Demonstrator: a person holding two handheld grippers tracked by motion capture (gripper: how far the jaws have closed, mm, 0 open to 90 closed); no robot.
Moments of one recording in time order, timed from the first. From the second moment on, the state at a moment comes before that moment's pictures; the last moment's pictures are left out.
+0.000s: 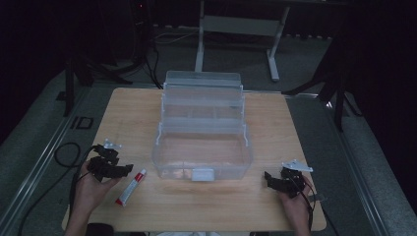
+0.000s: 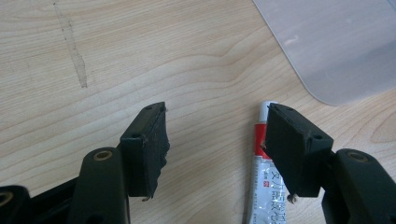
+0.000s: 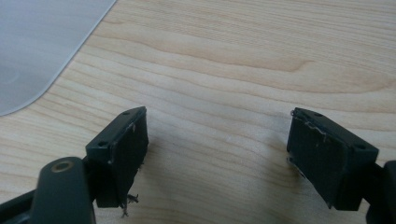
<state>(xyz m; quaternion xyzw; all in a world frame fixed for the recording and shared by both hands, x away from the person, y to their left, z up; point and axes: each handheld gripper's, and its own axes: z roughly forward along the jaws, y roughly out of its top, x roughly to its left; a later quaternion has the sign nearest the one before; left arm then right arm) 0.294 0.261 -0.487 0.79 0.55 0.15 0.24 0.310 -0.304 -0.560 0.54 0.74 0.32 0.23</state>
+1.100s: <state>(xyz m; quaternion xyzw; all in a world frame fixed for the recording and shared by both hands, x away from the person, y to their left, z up) 0.297 0.250 -0.489 0.83 0.52 0.10 0.18 0.310 -0.304 -0.560 0.54 0.74 0.32 0.23</state>
